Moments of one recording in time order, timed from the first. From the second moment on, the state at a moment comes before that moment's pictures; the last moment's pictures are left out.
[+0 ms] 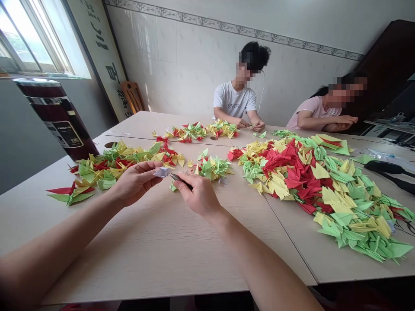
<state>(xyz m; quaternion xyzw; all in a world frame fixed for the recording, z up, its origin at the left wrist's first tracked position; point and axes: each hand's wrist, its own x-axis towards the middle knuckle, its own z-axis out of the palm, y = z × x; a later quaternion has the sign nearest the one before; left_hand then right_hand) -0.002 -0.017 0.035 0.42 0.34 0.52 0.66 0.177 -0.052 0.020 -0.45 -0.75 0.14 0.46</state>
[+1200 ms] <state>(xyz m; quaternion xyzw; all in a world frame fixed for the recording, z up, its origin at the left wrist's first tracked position) 0.000 -0.018 0.031 0.44 0.36 0.50 0.65 0.177 -0.052 0.021 -0.45 -0.76 0.12 0.44</state>
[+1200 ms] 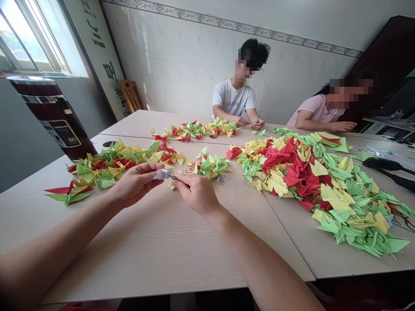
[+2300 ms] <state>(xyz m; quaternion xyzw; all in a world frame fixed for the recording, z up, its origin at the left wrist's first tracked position) 0.004 -0.026 0.022 0.80 0.36 0.46 0.15 0.175 -0.054 0.023 -0.47 -0.76 0.18 0.41</state>
